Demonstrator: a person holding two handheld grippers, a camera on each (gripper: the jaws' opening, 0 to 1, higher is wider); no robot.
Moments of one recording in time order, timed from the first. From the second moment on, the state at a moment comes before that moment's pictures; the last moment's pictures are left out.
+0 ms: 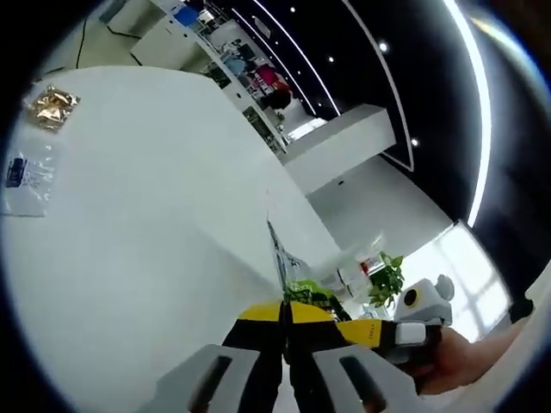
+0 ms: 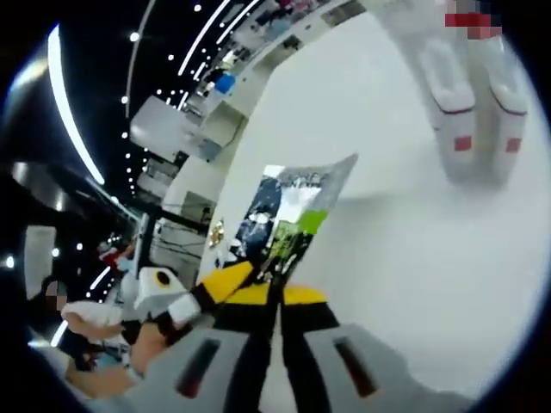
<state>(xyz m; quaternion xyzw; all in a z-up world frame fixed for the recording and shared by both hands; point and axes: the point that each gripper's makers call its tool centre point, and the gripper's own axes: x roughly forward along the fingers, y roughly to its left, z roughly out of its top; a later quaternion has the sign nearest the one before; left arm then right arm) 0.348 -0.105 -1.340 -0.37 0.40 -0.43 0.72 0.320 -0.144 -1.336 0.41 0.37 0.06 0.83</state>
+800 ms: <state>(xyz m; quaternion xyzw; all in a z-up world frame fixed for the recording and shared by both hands) 0.377 -0.161 -1.344 -0.42 0.37 -0.41 0.73 0.333 -0.195 -1.354 0.43 0.34 0.01 0.84</state>
